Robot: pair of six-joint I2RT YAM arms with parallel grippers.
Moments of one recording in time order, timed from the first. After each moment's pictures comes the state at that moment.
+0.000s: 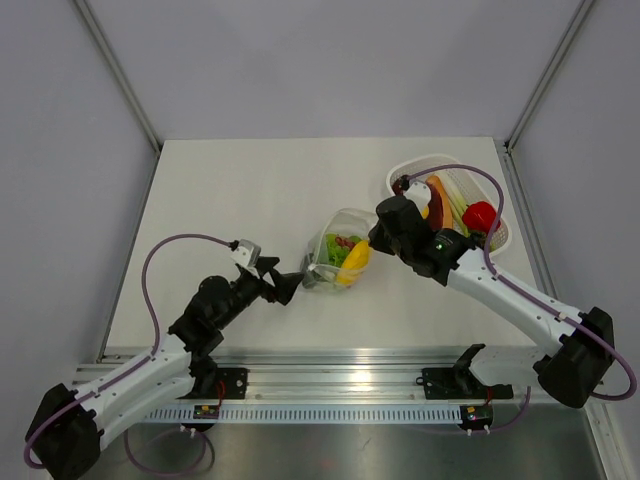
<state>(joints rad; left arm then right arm) -0.68 0.65 0.20 0.37 0.04 -0.30 0.75 1.25 1.09 -0.52 0.40 0.86</state>
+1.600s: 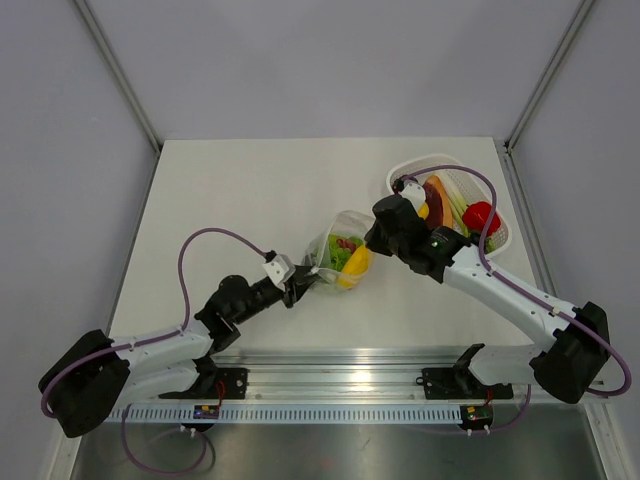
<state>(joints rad) -0.79 1.01 0.19 0.80 0.18 0.01 0.75 1.28 1.10 -0.53 0.35 0.86</state>
